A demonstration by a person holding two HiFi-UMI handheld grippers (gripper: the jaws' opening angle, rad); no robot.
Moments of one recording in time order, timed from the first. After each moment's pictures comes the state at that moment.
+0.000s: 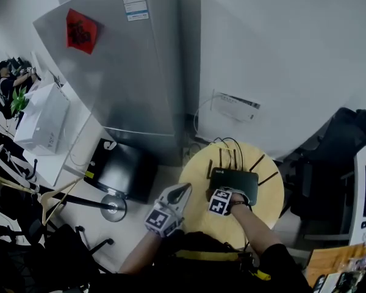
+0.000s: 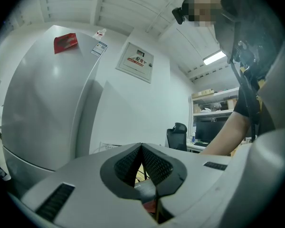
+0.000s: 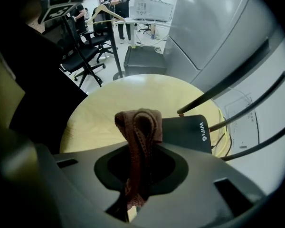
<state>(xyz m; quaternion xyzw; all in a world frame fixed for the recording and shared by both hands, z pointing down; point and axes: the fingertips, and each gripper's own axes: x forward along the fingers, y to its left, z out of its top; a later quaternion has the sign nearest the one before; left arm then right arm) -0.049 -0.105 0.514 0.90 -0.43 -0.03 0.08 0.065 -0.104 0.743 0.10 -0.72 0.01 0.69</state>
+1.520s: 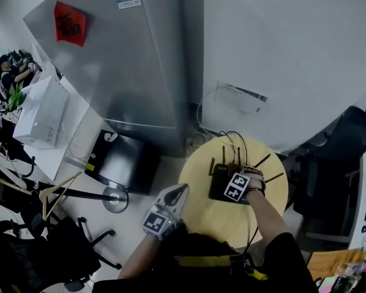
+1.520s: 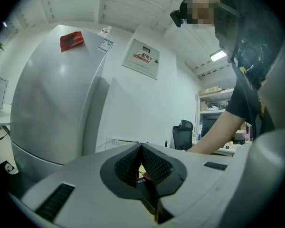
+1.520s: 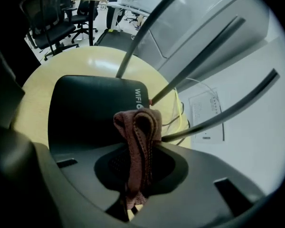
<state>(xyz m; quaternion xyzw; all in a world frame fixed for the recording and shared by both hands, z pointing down) -0.058 -0.110 0.528 0.88 -0.47 -0.01 0.10 0.147 -0.221 0.746 0.23 -0.67 -0.09 0.70</state>
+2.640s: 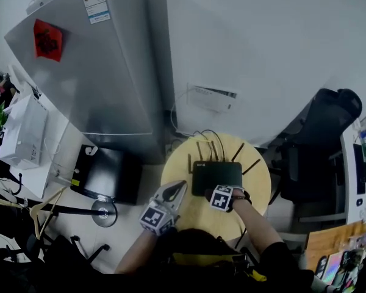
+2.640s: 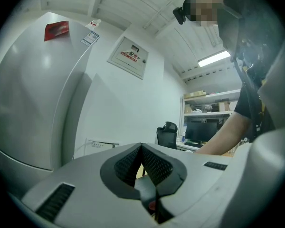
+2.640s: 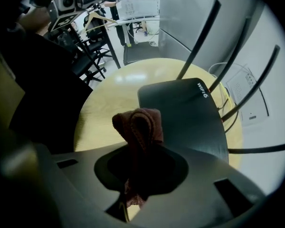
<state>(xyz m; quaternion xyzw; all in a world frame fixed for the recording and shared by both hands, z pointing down) 0.000 -0.106 0.519 0.92 -0.38 -0.02 0.09 0.135 -0.074 0.747 0.10 -0.71 0.09 0.69</state>
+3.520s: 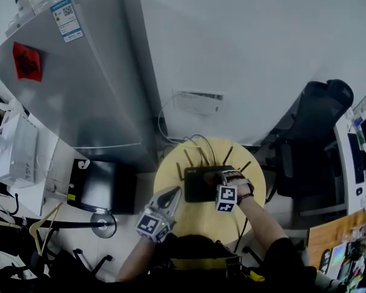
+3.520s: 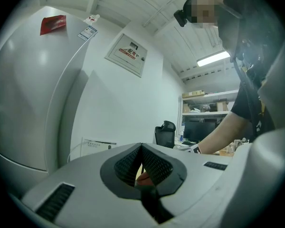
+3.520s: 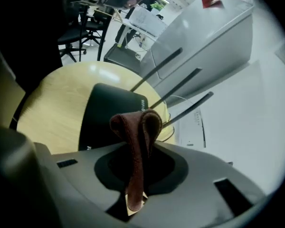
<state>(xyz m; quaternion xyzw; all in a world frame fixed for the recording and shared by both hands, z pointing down) 0.017 -0.118 0.519 0.93 -0.36 -0.02 0.09 0.162 -0.173 0.680 0.24 -0.72 -0.18 0.62</state>
